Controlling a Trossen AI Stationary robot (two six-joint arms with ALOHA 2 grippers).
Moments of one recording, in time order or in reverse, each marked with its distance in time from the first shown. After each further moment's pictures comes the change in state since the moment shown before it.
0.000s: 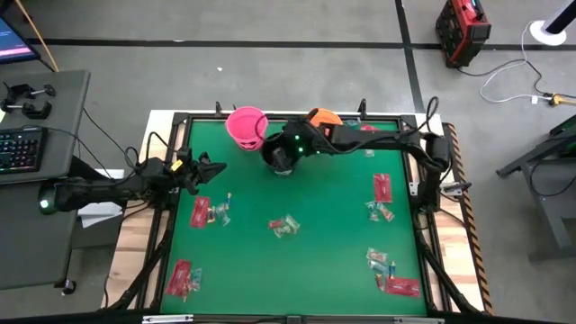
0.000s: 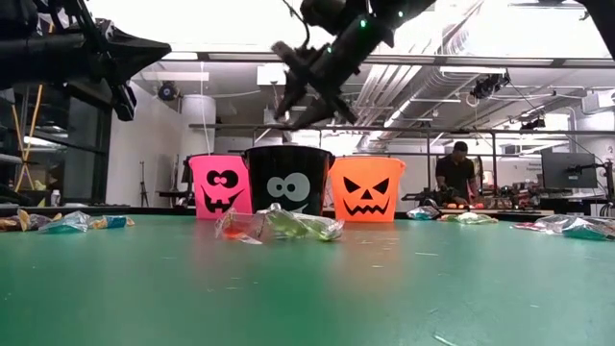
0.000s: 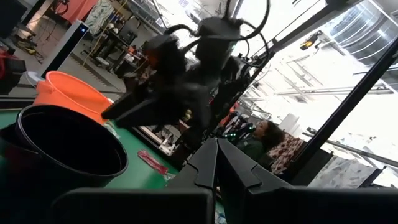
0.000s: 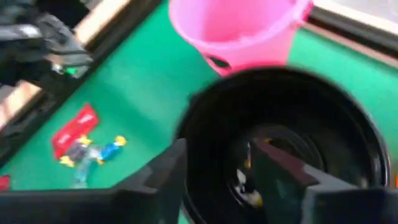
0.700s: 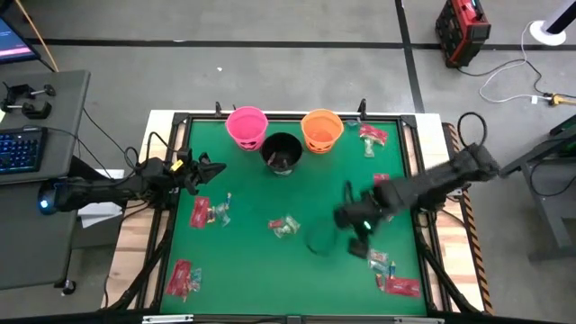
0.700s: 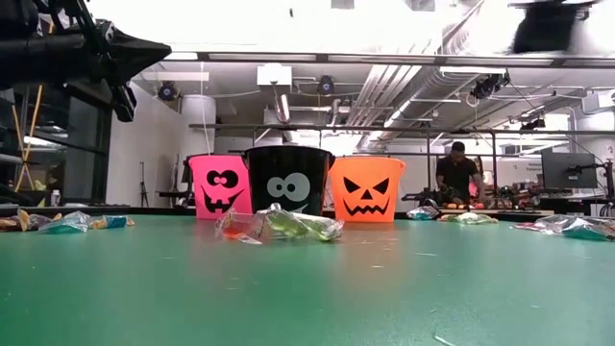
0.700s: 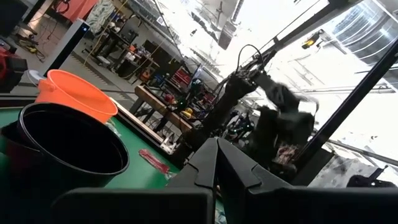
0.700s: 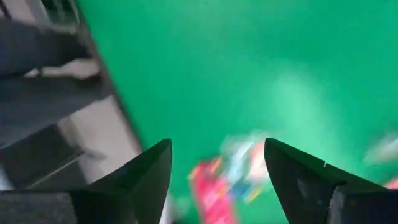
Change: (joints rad) left arm 0.000 0.000 0.000 -0.007 0.000 0.000; right arm 0.625 -0.387 -0.275 -0.695 -0.412 0.264
